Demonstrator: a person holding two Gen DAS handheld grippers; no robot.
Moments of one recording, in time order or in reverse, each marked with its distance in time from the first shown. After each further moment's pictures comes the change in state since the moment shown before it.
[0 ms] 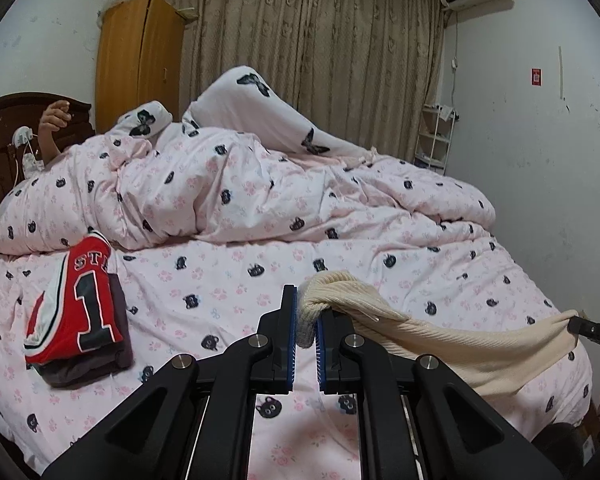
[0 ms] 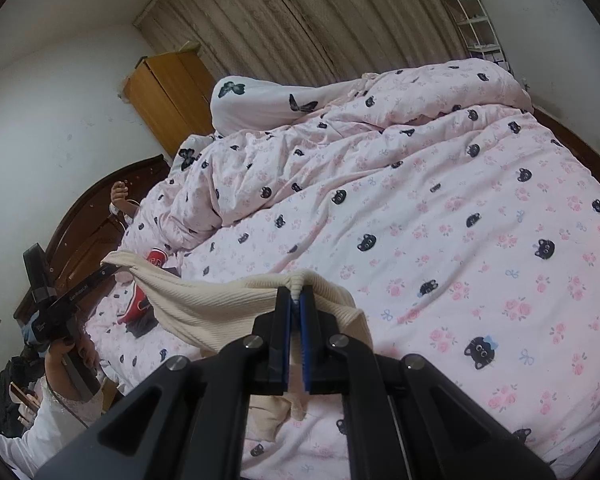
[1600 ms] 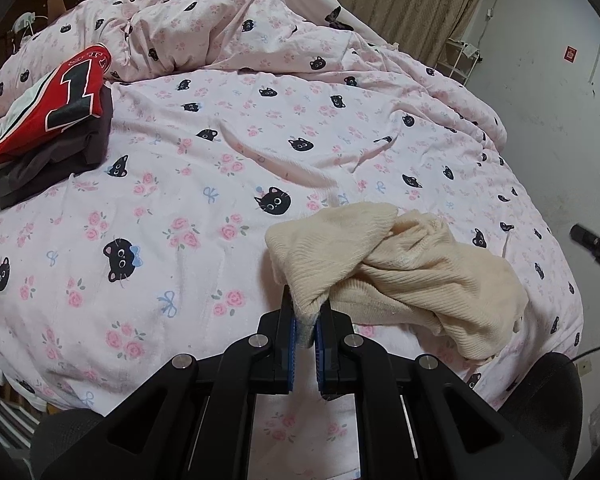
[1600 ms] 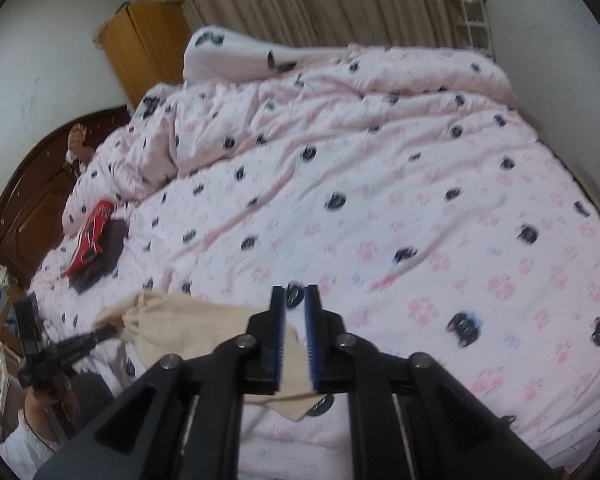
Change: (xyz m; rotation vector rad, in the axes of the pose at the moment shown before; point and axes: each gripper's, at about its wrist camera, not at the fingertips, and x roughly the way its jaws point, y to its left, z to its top) left arm 0.028 0.016 -0.161 -0.152 0.367 -0.078; right arm 0.048 0.009 -0.036 -0.106 0.157 -0.211
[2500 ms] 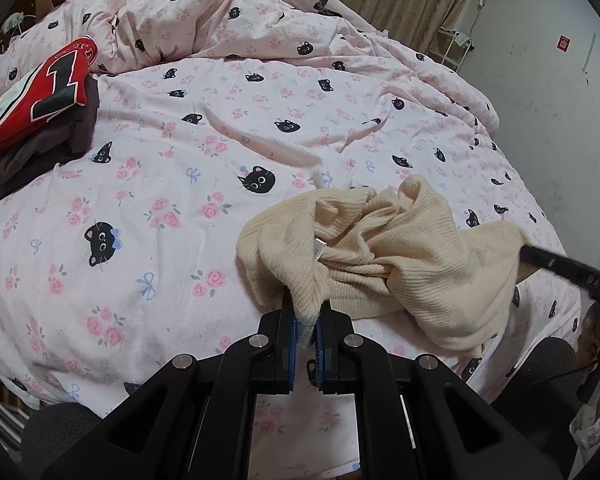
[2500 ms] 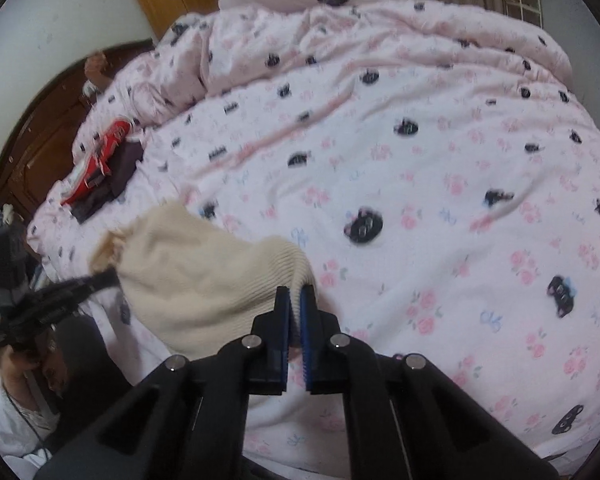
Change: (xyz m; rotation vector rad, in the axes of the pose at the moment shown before) left arm 0.005 -0.006 -0.011 0.022 0.031 -0.026; right arm 0.048 0.044 -0.028 -0.103 0.120 0.063
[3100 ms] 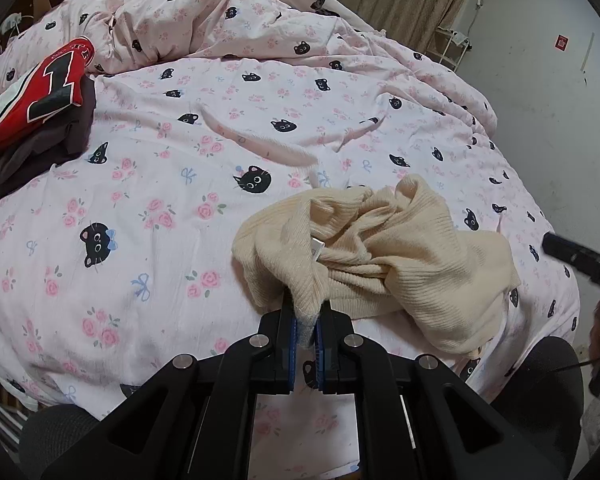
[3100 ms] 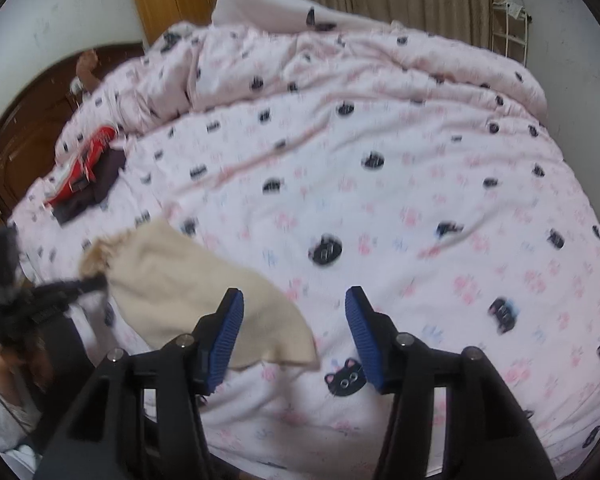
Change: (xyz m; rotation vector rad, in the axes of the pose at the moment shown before) left arm 0.003 -0.003 -0.001 0.007 0.006 -0.007; right arm -0.007 0.005 -0.005 -0.075 0.006 -0.141
